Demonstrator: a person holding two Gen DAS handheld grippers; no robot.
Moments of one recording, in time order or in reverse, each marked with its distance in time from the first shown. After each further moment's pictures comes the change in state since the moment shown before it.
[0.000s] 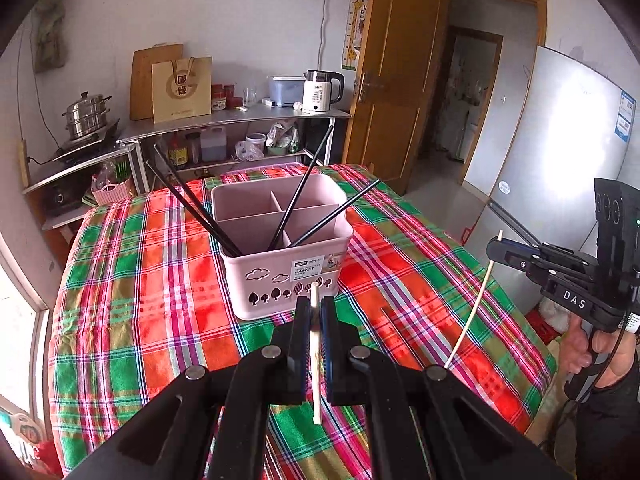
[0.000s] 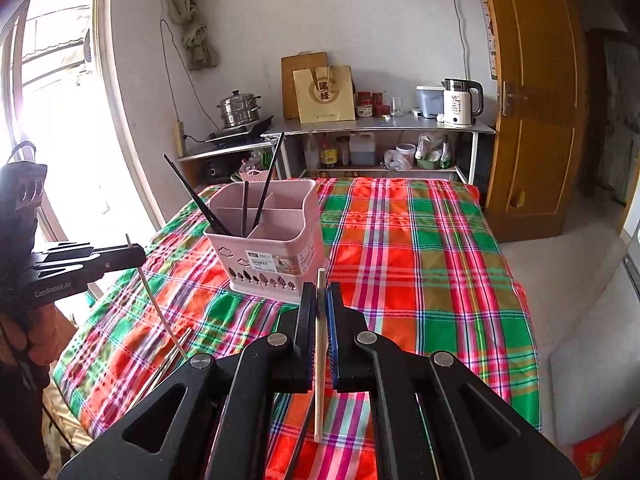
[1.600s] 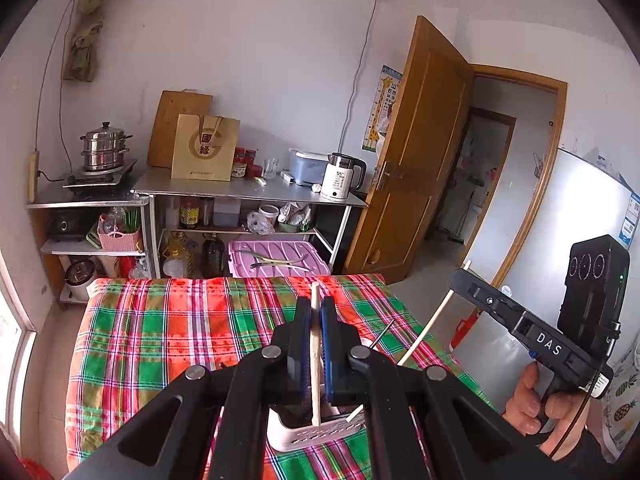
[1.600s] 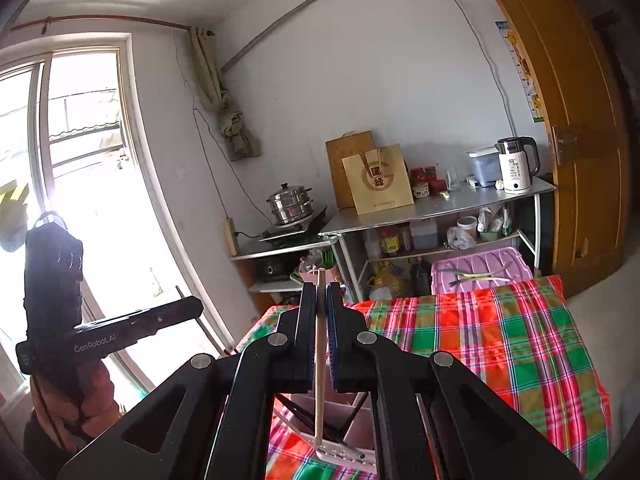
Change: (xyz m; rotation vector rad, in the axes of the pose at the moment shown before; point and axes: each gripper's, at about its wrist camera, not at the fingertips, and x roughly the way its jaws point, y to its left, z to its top) left arm -0.025 0.085 0.138 -0.135 -0.247 -0.035; right arm 0.053 0.045 0.146 0.107 -0.289 0.226
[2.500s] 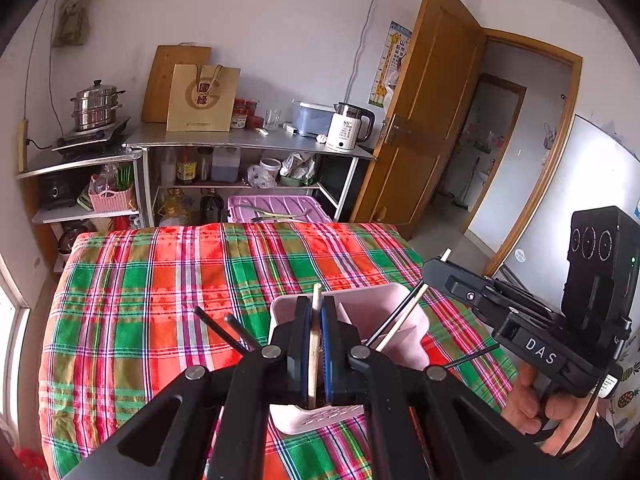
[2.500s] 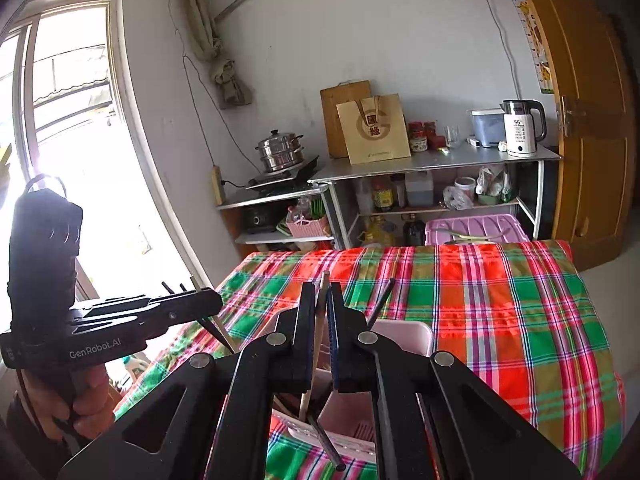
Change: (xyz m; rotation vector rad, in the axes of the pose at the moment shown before) left arm 0.076 0.021 -0.058 -0.008 0.157 0.009; right arm 0.060 -0.015 -0.055 -0.049 0.172 -0.037
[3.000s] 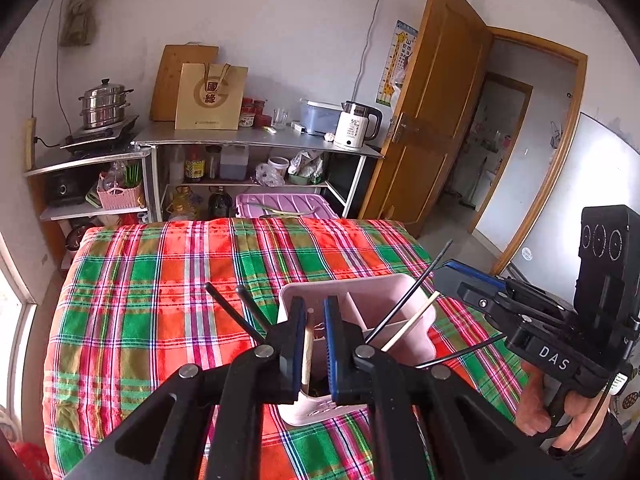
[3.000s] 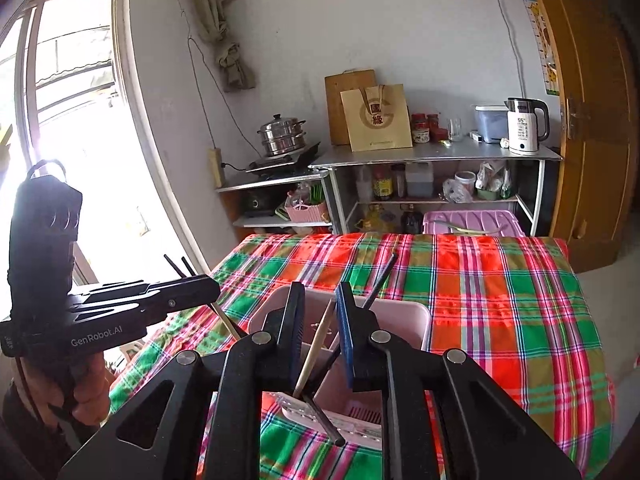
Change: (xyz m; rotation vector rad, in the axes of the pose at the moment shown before) left arm -0.011 0.000 -0.009 -0.003 -0.014 0.030; right arm -0.007 0.003 -0.006 -0.046 0.040 -0.010
